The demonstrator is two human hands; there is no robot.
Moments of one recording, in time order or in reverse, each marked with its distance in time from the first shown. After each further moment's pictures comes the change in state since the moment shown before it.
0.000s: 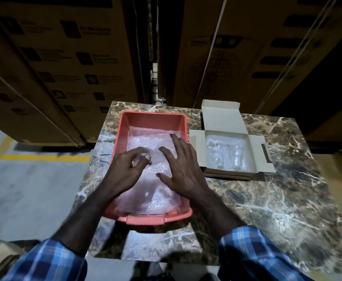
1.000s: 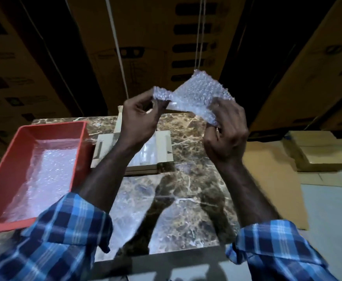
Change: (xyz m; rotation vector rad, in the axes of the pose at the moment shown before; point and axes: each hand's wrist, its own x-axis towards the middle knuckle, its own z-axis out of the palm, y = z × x) left_hand 0.042 0.300 0.251 -0.501 0.122 0.465; right_hand -0.163 0.261 -0.247 0.007 0.972 0.135
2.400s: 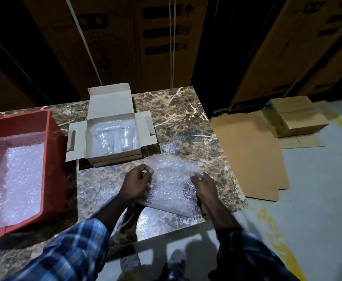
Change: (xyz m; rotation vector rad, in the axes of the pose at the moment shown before) left_hand -0.169 -0.170 0.005 0.251 -0.346 -0.786; right_hand -0.222 0.045 -0.006 0.302 -0.526 1.564
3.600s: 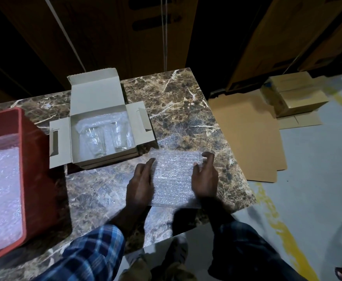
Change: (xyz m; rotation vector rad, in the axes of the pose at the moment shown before) left_hand 0.017 -0.035 0.036 0.517 0.184 0.246; right_hand 0.036 0.011 0.029 -0.370 0.317 -0.358
